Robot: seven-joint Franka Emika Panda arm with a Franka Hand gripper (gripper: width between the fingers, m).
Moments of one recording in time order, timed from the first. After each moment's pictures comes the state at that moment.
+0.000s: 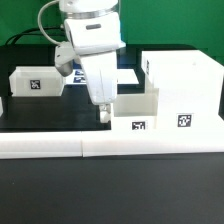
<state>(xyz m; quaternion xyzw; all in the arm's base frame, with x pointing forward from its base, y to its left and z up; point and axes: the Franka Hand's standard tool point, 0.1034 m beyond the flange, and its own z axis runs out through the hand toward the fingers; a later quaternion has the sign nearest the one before) 0.539 -0.015 0.028 -0.70 -0.71 0.00 0.08</state>
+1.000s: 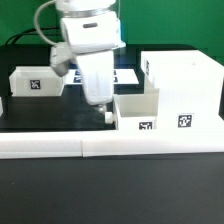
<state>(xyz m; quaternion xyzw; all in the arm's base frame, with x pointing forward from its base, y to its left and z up) 0.541 -0.039 0.027 -0.69 -0.72 -0.01 0.07</state>
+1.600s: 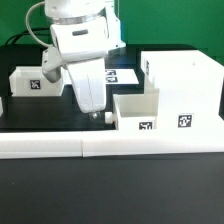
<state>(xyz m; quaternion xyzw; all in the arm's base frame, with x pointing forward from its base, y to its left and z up) 0.553 -0.033 0.022 -0.67 -0.74 0.00 0.09</state>
